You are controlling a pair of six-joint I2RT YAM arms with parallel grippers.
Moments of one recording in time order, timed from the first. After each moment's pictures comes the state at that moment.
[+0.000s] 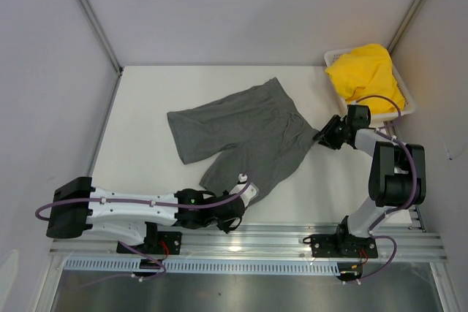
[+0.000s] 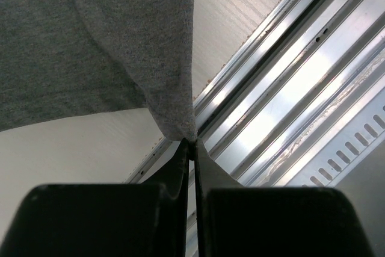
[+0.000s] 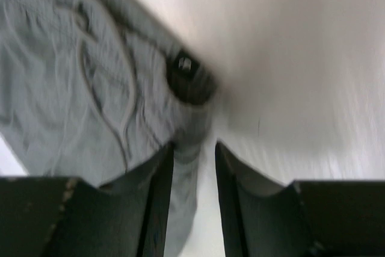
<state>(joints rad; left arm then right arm) -1.43 1.21 0.70 -0.48 -0.26 -0.52 -0.10 1.66 0.88 -0.13 -0.36 0.57</state>
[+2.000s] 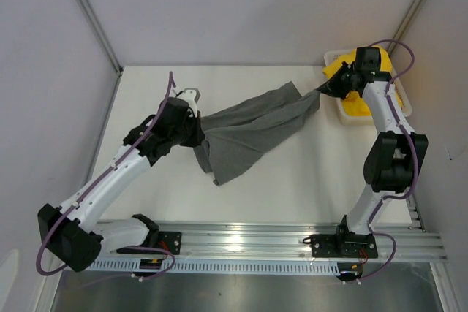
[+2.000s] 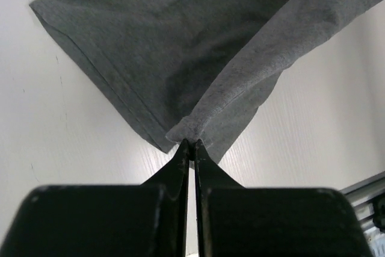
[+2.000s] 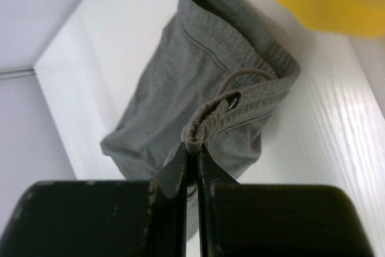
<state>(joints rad) -0.54 1.13 1.06 -0.63 -0.04 -0.36 -0.06 1.80 1.62 -0.63 -0.35 0.65</state>
